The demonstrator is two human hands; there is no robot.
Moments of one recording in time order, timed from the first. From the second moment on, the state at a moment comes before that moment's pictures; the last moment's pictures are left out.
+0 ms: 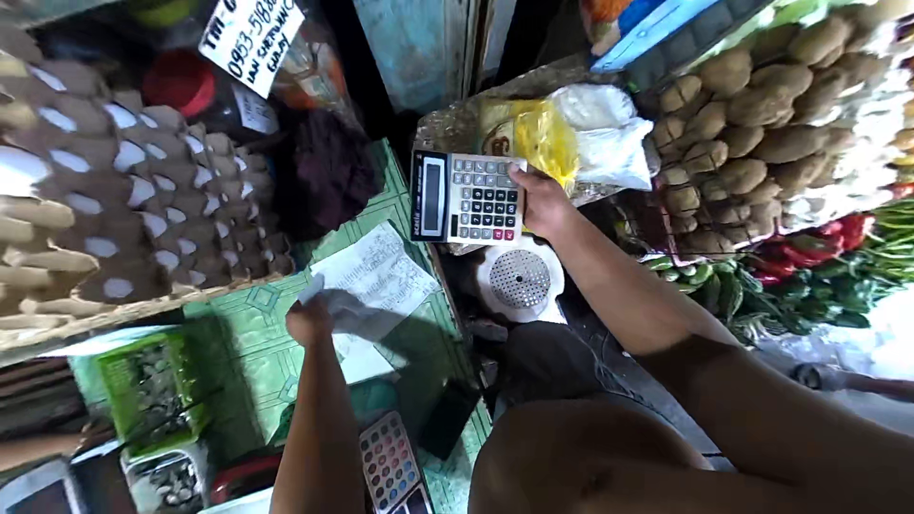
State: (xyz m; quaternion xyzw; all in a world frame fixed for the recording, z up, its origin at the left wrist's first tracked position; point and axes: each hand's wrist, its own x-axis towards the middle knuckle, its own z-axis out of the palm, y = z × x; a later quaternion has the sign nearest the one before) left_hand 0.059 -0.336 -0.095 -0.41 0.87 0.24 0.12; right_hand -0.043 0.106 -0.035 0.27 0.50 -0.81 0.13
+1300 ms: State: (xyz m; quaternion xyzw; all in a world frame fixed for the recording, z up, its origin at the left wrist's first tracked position) left_hand 0.051 -0.281 -0.119 -0.51 0.82 0.25 0.03; right_hand -0.007 0.047 -0.088 0.23 0.63 -0.66 0.33
